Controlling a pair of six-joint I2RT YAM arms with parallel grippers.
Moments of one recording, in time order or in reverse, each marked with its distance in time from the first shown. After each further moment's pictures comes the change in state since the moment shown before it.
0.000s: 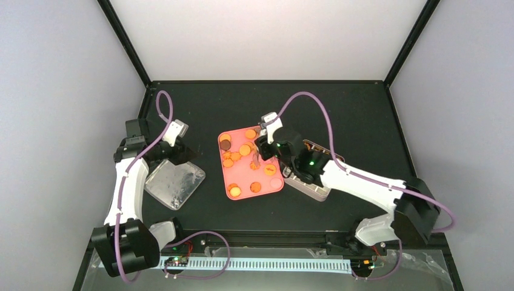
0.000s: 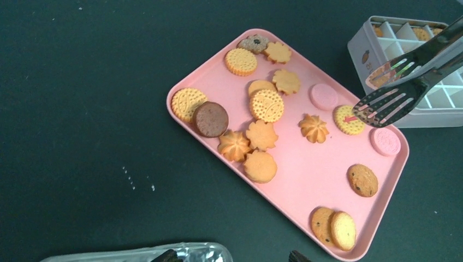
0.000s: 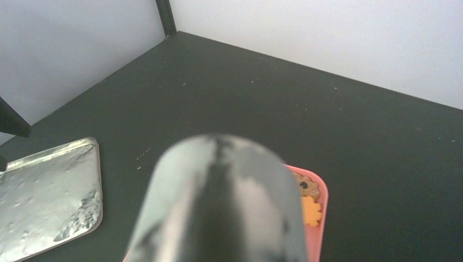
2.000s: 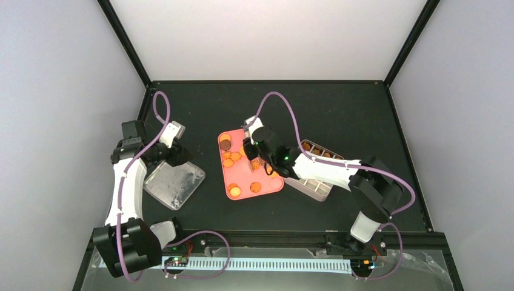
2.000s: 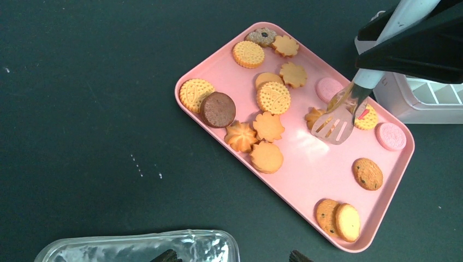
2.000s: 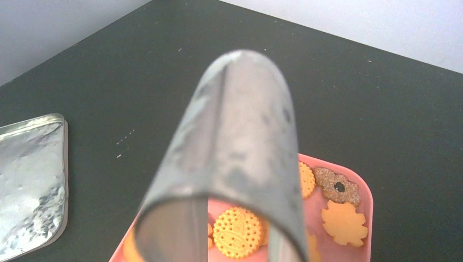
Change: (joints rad) left arm 0.057 -0.002 0.000 -0.043 0.008 0.046; right arm 0.003 0.352 0.109 0.135 -0.019 -0.010
